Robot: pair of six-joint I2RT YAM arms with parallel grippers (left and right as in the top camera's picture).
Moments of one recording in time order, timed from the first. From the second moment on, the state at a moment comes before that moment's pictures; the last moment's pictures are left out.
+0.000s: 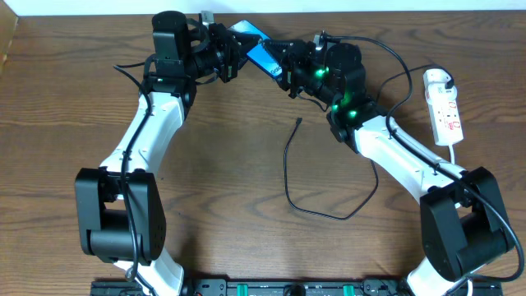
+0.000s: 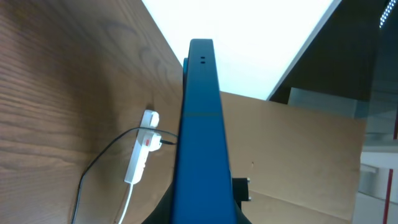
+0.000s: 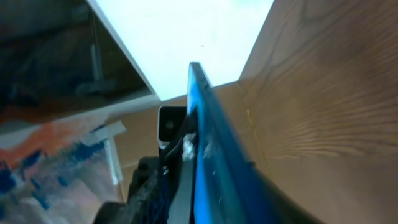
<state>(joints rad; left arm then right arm) -0.10 1.83 1.35 0.13 0.88 -1.40 0.47 1.81 1.21 0.47 -0.41 1.72</state>
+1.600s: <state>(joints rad) 0.04 1.83 1.35 -0.18 1.45 -0.70 0.28 1.99 1.23 -0.24 -0.55 0.84</state>
